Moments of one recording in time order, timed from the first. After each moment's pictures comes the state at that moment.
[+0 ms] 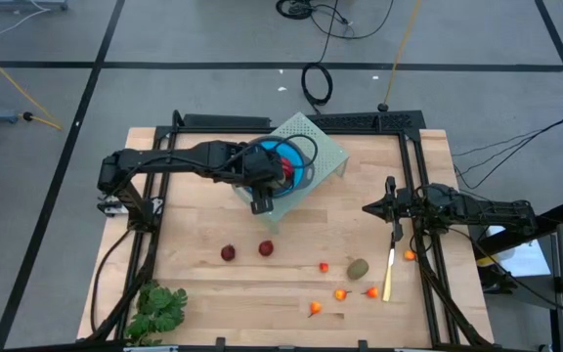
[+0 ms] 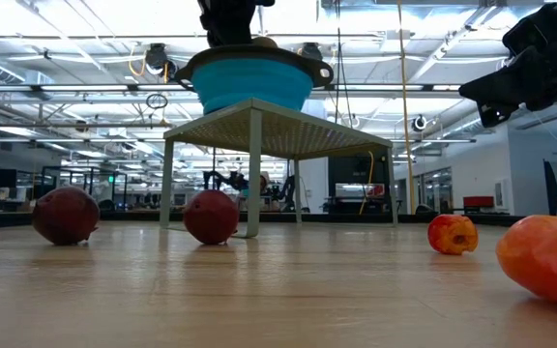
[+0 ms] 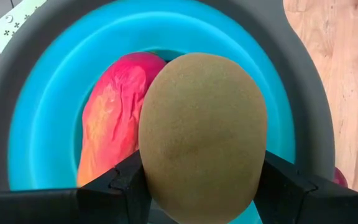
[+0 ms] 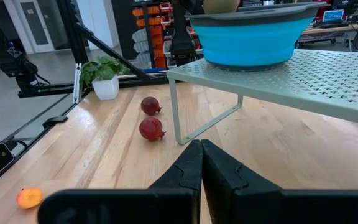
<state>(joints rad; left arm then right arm) 0.06 1.72 1.73 -1.08 -0.23 -0.04 -0.02 0.02 0.11 -0.17 -0.05 0.11</state>
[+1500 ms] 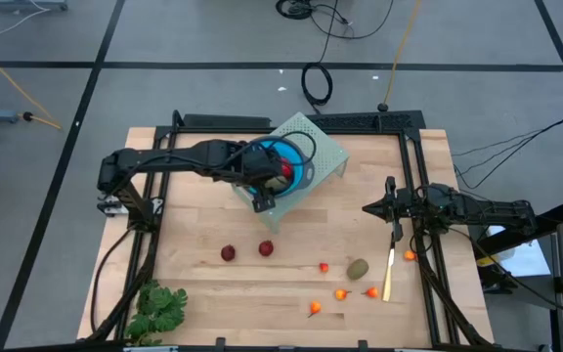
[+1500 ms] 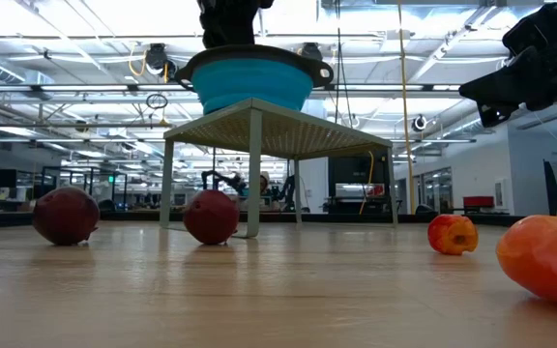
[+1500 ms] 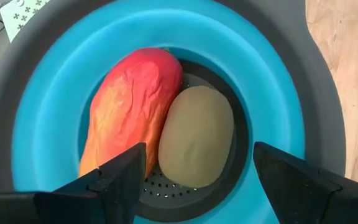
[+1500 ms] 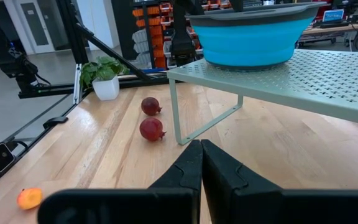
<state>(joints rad) 0.07 1.71 1.73 -1.08 -0.24 -0.12 -0.02 0.02 0.11 -0.17 -0.05 0.11</state>
